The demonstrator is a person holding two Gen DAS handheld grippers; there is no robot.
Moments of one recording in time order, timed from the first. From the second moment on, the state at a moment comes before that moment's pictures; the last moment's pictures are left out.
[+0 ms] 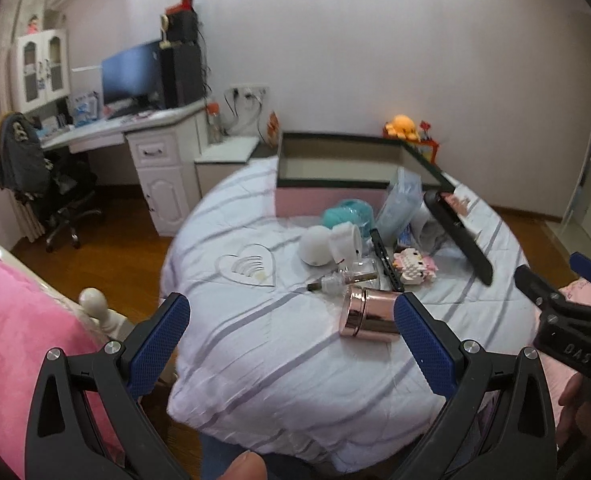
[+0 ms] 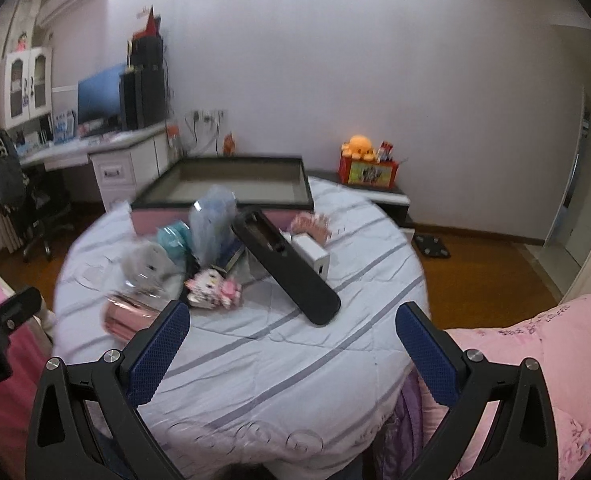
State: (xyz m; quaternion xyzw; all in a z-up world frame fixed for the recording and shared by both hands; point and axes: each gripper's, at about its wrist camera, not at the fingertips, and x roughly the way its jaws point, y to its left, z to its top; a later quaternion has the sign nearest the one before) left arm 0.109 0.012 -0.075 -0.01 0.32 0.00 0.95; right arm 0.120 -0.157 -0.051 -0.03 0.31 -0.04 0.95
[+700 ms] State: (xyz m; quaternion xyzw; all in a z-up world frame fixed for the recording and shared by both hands) left arm 0.266 -0.001 -0.145 -0.04 0.43 -0.03 0.90; right arm 0.235 -0.180 -0.103 -0.05 0.37 -0.03 0.93
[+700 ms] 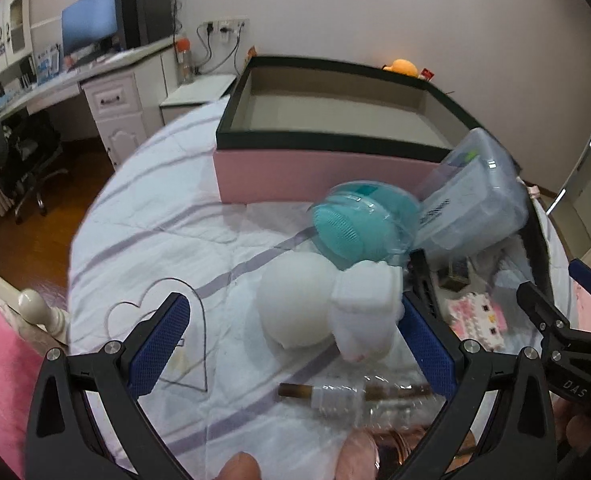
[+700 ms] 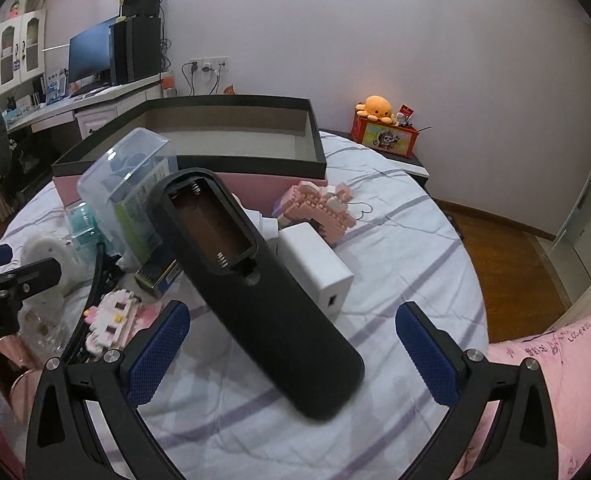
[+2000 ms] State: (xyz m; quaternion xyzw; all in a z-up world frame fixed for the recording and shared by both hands) left arm 0.256 0.009 -0.134 -0.08 0.44 -0.10 0.89; right arm 0.228 -0.207 -0.079 0.05 0.40 0.02 0.91
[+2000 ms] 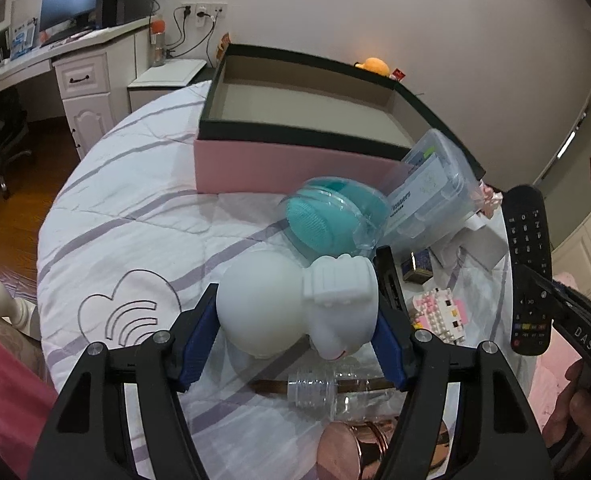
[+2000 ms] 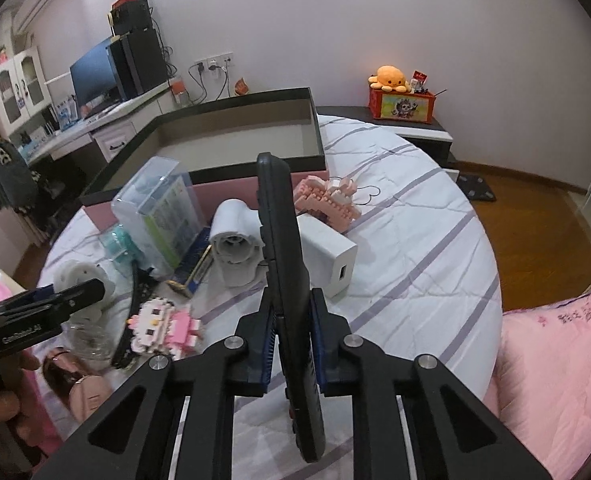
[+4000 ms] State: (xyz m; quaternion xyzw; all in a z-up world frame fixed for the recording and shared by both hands) left arm 0.398 0.015 -0.063 -0.03 0.41 -0.04 0.91; right arm 0.417 -0.188 -0.049 0.07 0.43 0.11 0.89
